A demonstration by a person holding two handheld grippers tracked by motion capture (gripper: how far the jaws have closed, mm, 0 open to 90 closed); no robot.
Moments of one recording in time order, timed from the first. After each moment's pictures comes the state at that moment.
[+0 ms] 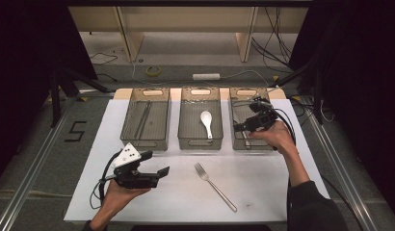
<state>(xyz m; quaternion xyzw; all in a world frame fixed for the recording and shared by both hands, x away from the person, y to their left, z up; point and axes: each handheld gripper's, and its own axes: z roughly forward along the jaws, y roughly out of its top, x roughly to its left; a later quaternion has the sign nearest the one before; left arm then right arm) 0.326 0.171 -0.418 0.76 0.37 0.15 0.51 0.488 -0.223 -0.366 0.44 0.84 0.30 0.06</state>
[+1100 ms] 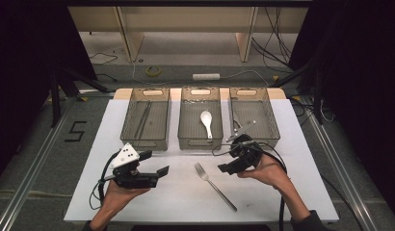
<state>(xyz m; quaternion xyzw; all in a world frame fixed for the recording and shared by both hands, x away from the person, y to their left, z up) 0.325 0.172 -0.417 0.76 0.37 0.16 0.52 0.389 -0.170 -0.390 0.32 0.91 0.27 0.04</state>
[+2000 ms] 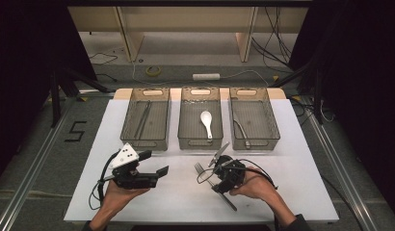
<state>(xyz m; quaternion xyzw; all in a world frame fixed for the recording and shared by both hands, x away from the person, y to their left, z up) 0.324 0.173 -0.416 0.75 0.37 0.16 0.52 0.368 -0.131 -0.438 0.24 0.96 0.17 0.01</state>
